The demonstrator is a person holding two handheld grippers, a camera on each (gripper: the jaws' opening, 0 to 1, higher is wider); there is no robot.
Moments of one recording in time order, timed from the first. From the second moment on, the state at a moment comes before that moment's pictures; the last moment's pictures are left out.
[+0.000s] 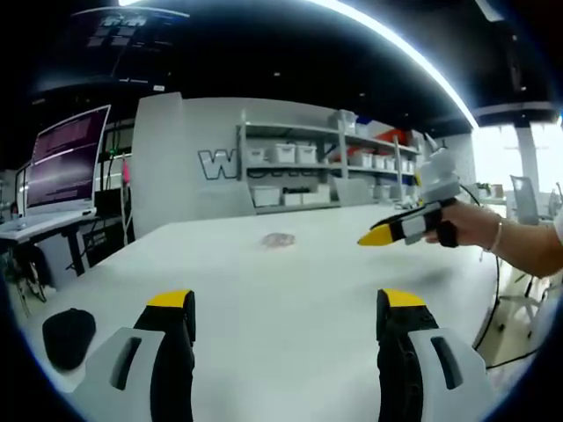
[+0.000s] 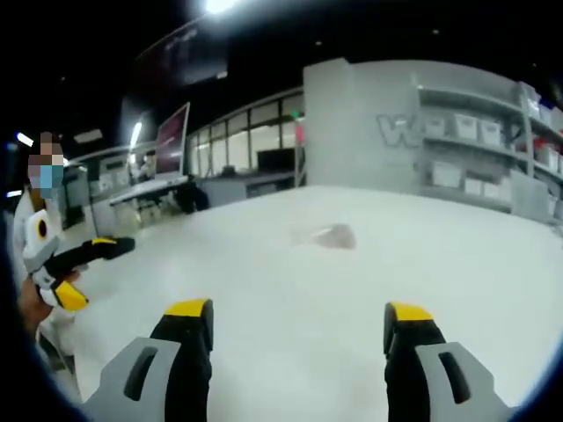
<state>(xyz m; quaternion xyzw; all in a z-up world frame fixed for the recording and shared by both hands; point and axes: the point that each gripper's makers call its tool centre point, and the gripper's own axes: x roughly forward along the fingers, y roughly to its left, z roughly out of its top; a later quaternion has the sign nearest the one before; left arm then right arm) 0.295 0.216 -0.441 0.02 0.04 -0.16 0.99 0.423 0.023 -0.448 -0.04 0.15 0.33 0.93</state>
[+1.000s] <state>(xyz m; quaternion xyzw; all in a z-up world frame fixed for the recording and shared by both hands) 0.299 0.216 -0.443 0.02 0.03 -0.16 0.99 0.438 0.037 -0.444 -0.05 0.16 0.32 0.93</state>
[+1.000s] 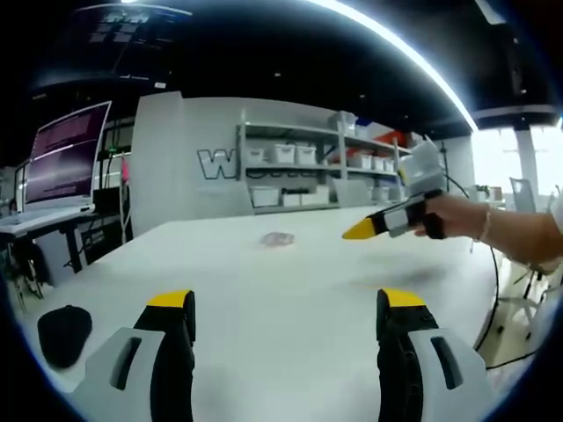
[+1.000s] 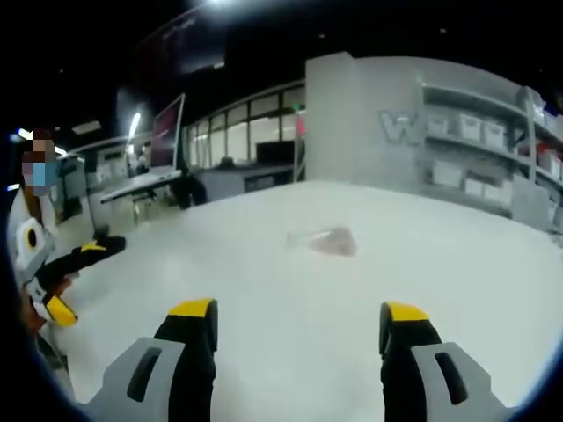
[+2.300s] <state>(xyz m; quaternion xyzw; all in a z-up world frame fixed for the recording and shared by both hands) 0.303 0.217 -0.442 0.02 0.03 -0.17 0.99 0.475 0.044 -0.449 -0.06 0.18 0.31 0.93</state>
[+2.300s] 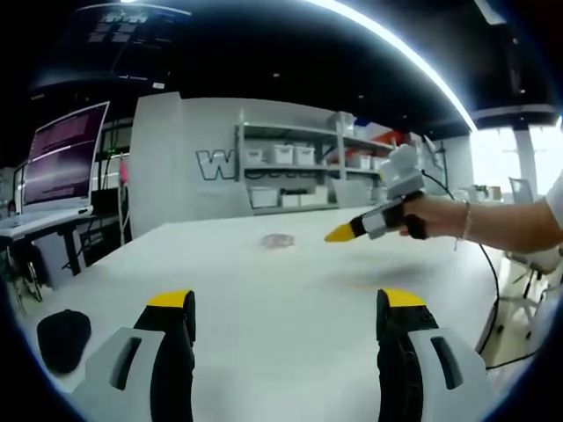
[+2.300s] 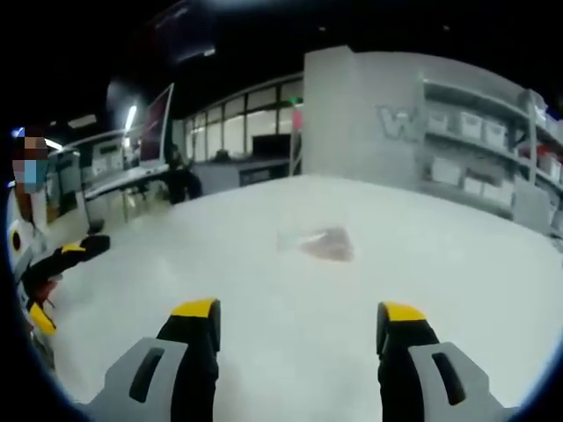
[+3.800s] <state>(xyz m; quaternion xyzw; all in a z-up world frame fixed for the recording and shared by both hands) 0.302 0.206 -0.437 0.02 0.03 -0.18 0.98 0.510 0.050 -0.460 -0.04 0.20 0.29 0.94</state>
